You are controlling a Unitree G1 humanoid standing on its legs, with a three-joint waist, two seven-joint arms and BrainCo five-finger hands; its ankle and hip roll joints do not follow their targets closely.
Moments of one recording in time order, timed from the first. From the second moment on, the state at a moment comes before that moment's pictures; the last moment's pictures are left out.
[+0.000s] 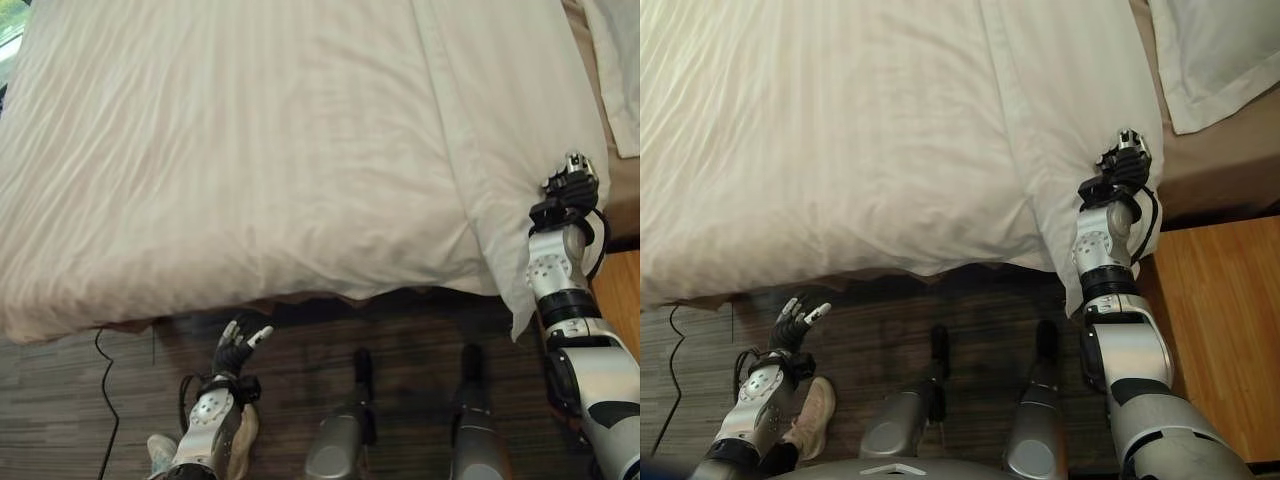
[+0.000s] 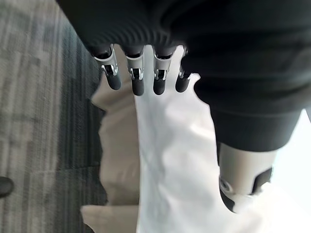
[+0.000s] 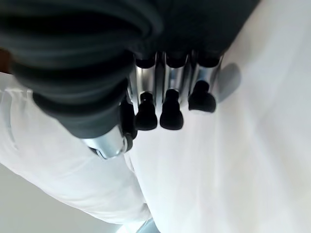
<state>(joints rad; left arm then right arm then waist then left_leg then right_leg) 0.03 0.36 -0.07 0.50 -0.51 -0.16 0.12 -0.81 -0.34 -0.11 0.88 0.98 -0.33 -0.21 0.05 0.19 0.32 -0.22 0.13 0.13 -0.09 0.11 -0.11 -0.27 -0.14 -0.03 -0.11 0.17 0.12</state>
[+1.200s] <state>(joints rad) 0.01 0.27 0.03 0.36 -0.39 -0.12 0.23 -0.04 -0.47 0.05 0.12 -0.18 -0.03 -0.25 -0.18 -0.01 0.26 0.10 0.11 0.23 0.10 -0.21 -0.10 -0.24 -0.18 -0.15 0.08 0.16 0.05</state>
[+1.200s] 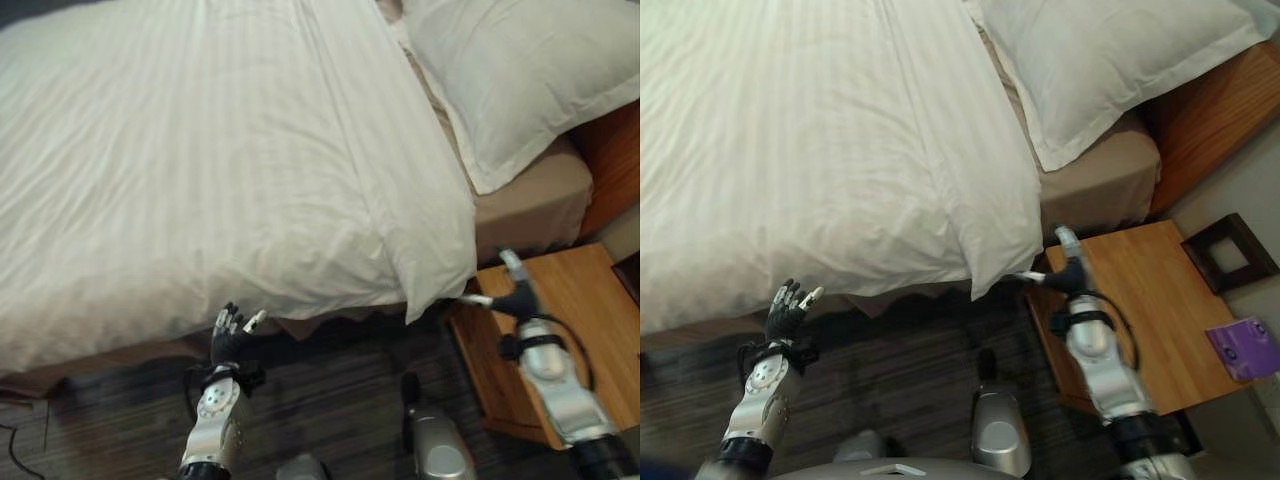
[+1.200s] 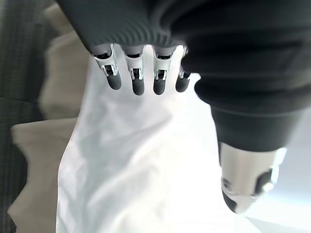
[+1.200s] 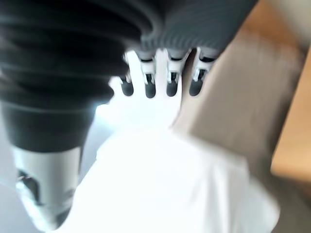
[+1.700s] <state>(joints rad) 0.11 0.31 0.01 0.31 -0.33 -0.10 0.23 0.04 -0.34 0.11 0.22 -0.15 -0.03 -0.24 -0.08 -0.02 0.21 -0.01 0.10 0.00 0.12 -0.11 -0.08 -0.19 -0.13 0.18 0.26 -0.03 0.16</state>
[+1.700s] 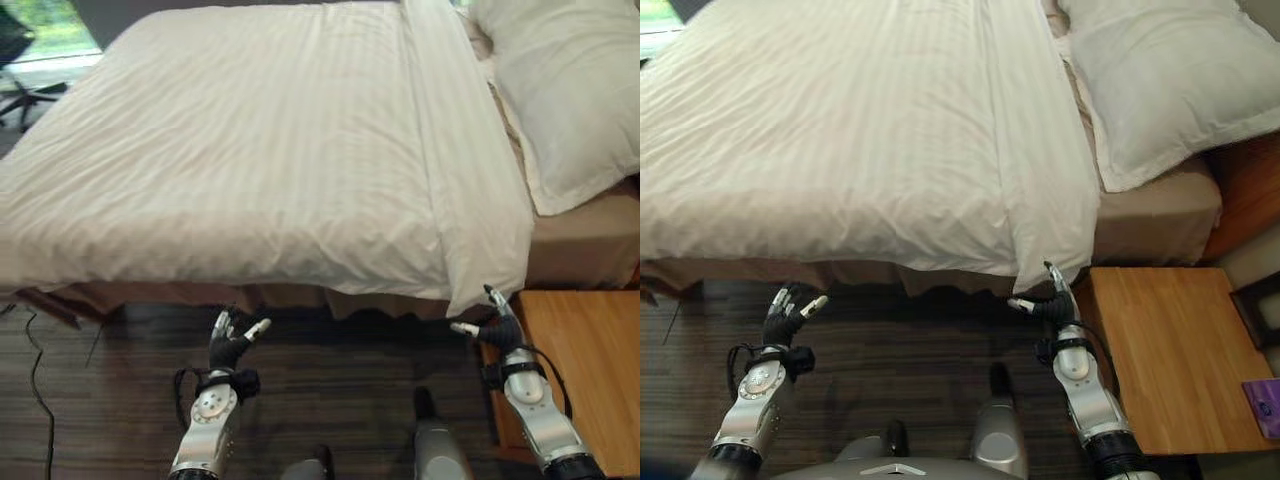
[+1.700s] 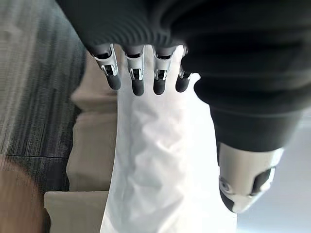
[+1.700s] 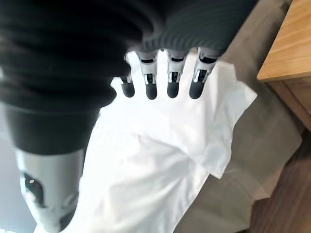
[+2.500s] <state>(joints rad) 0.09 0.34 0.05 0.19 -0.27 -0.16 0.30 -0.13 -0.41 0.20 0.17 0.00 -0.06 -0.20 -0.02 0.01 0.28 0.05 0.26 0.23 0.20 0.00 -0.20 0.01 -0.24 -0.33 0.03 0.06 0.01</state>
